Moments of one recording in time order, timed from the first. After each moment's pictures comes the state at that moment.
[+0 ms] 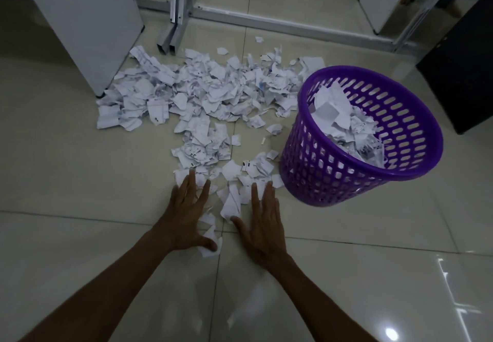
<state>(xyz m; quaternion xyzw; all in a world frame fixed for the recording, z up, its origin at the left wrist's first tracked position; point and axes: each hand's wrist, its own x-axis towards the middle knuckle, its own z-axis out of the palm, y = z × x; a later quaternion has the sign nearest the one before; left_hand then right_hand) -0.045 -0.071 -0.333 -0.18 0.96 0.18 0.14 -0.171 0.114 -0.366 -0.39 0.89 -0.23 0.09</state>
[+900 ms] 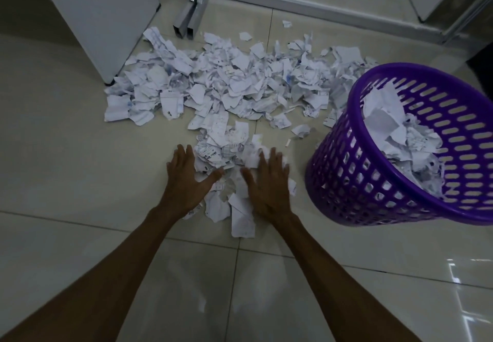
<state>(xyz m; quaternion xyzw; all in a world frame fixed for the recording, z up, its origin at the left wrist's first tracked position) -0.097 -0.144 -0.359 -0.40 0.82 0.41 -0.07 -0.240 0.002 -0.373 -0.37 0.89 -0.22 0.13</state>
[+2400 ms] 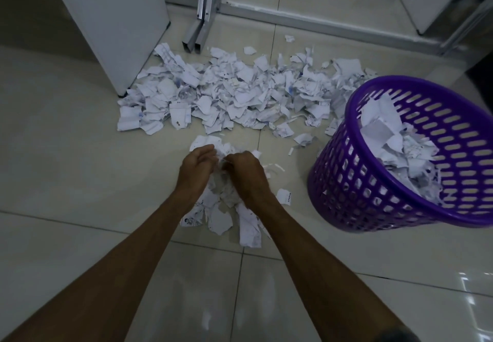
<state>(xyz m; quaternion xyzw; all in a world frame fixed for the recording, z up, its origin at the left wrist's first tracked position) -0.119 -0.147 -0.312 -0.45 0.59 0.64 -0.21 -0.223 -0.067 -0.326 -0.50 0.83 -0.22 0.11</state>
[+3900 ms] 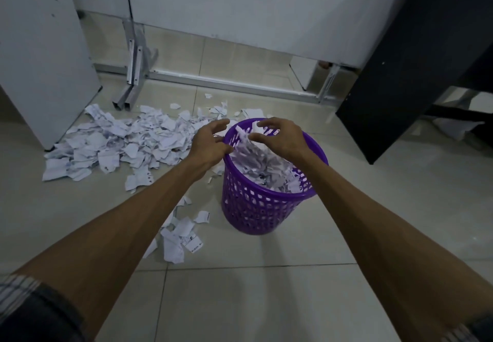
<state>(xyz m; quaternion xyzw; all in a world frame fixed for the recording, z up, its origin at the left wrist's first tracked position) -0.257 -0.027 -0.139 -0.24 0.70 0.64 -0.21 -0.366 0.121 -0.091 -0.31 0.89 -0.34 0.05</state>
